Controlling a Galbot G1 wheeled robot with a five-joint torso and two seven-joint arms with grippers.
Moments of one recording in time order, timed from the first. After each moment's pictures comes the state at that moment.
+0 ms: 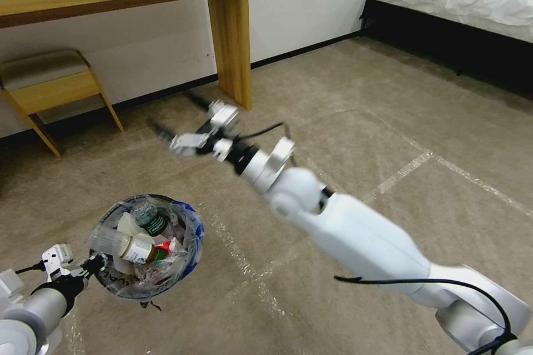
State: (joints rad) left arm 1.66 -1.25 -1.09 -2.22 -1.17 0.72 -0.27; right arm -0.38 1.18 -0.26 1.78 0.77 0.17 -0.10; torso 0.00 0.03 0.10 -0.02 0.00
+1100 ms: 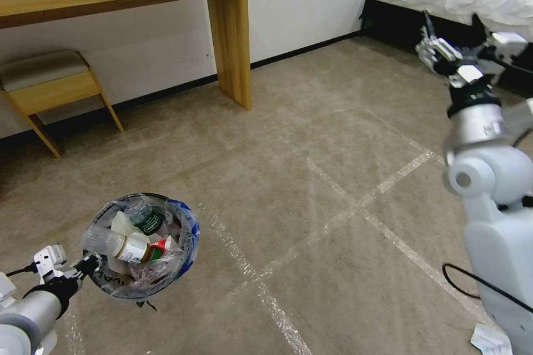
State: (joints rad) left arm 1.67 -1.29 -1.10 -2.24 -1.14 0.71 -0.25; right arm -0.90 1.01 0.63 2.04 0.64 0.00 0.12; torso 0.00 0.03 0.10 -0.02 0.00
